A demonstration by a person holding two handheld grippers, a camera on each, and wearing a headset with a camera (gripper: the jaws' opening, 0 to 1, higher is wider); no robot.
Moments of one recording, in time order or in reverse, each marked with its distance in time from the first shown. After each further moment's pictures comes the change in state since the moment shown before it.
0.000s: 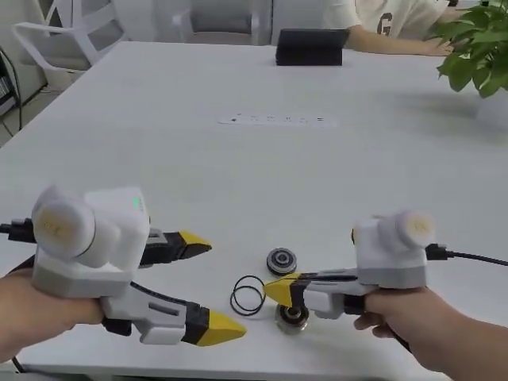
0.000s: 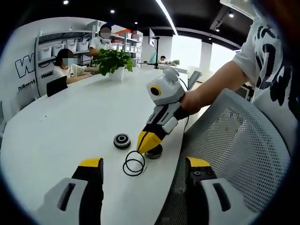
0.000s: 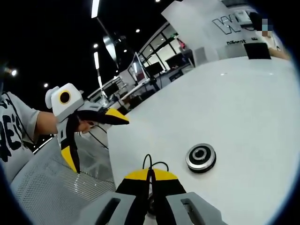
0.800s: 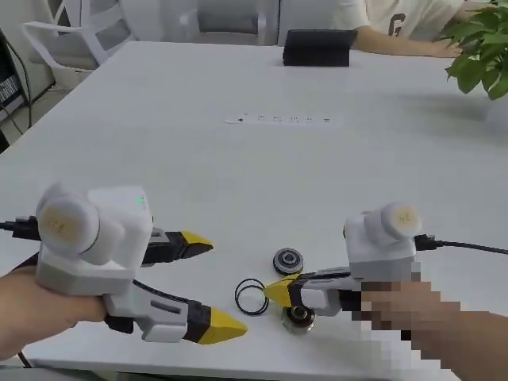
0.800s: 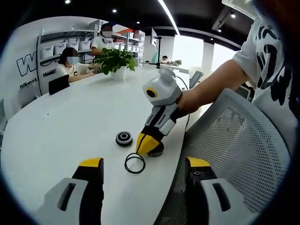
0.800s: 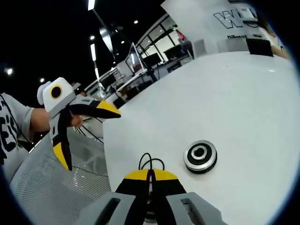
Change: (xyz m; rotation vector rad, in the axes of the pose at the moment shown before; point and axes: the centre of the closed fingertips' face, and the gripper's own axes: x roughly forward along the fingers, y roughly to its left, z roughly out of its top) left arm -0.005 0.003 -0.004 -0.013 0.003 0.013; right arm 0.009 -0.008 -0.008 0.004 0.088 -0.026
